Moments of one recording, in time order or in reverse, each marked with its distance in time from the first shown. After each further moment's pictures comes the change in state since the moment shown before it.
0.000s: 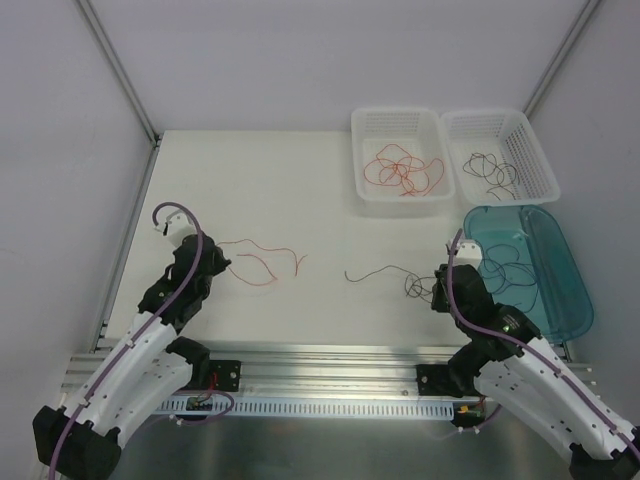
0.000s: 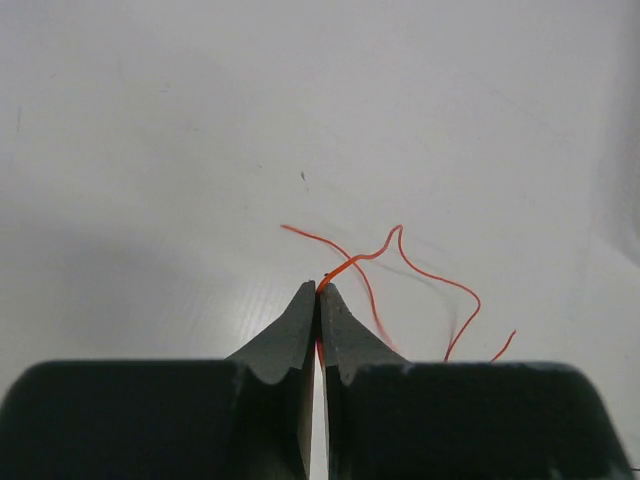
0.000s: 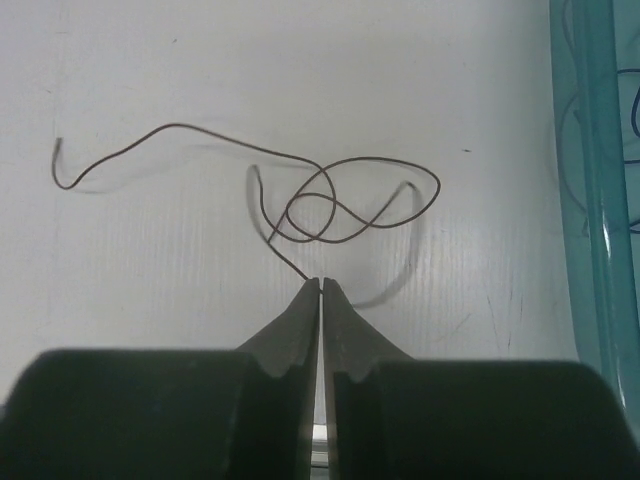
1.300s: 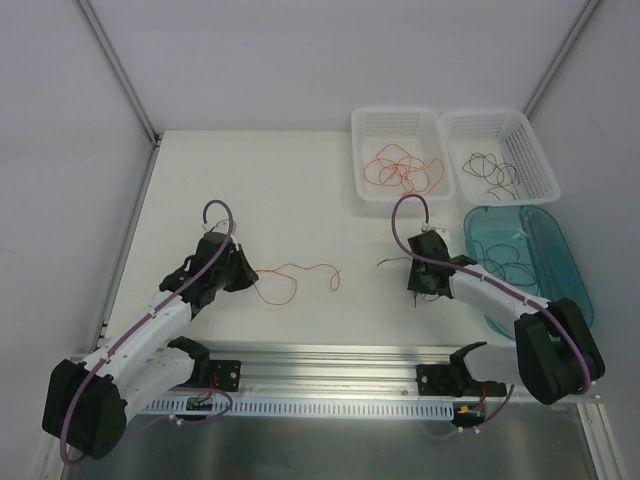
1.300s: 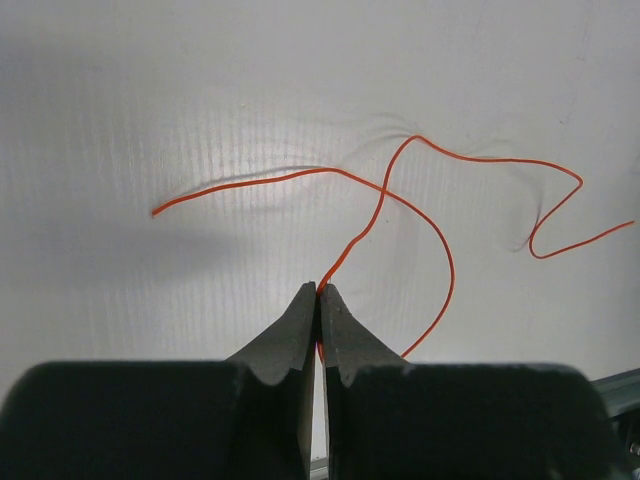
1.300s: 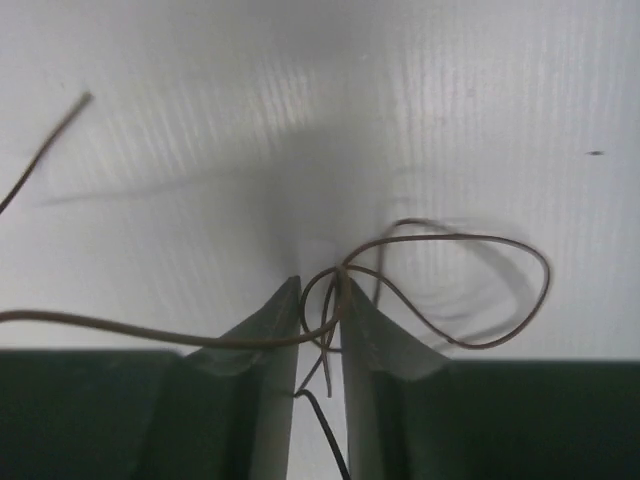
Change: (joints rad) left arm 0.000 0.217 -0.041 0.021 0.500 0.098; right arm -0.225 0.779 0.052 0.340 -0.198 0.076
